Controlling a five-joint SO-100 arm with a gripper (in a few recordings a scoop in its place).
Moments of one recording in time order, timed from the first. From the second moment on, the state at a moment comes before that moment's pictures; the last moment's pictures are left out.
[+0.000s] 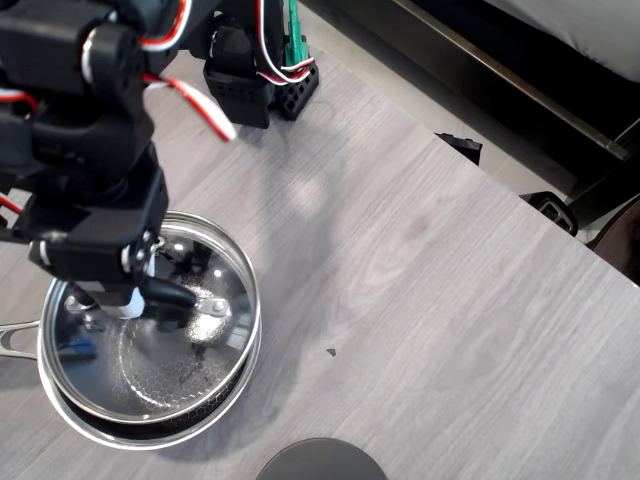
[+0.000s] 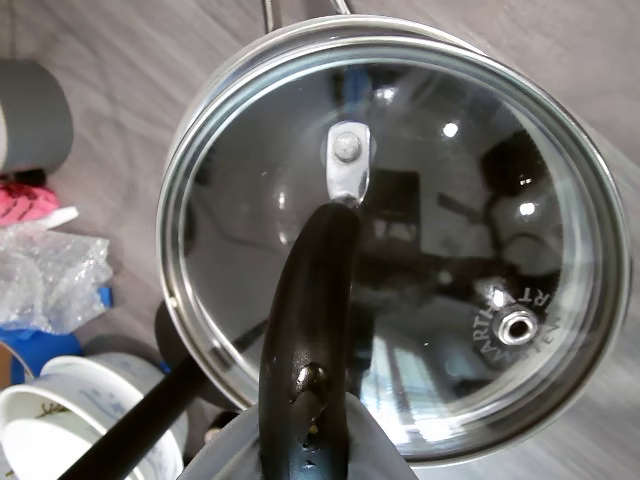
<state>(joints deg) 13.2 91.0 56.2 96.9 -2.4</state>
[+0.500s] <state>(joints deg) 13.8 87.1 56.2 91.7 -2.4</state>
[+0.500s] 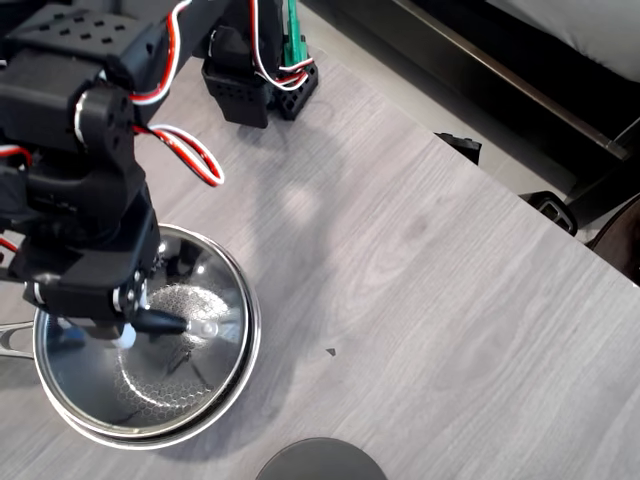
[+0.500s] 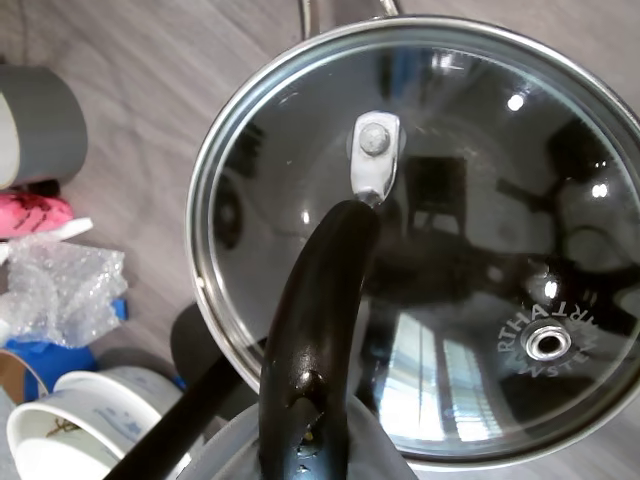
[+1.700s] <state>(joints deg) 13.3 86.0 55.8 93.3 -2.7</state>
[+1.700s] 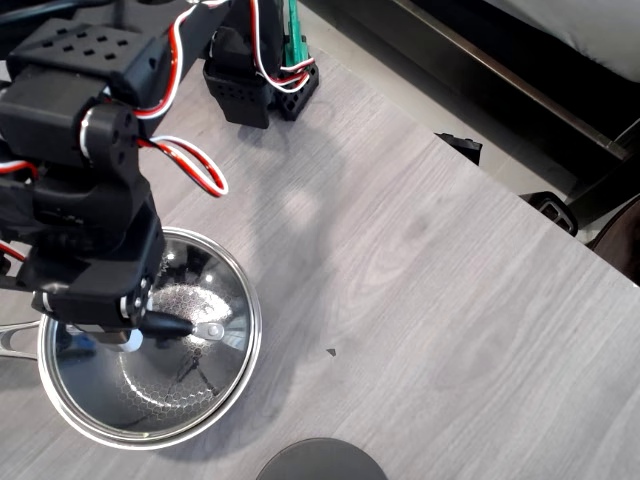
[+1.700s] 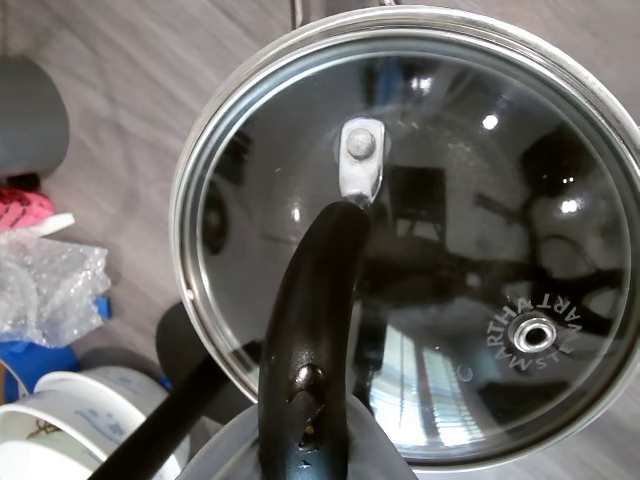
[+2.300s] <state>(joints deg) 15.0 89.3 55.7 96.7 -2.4</state>
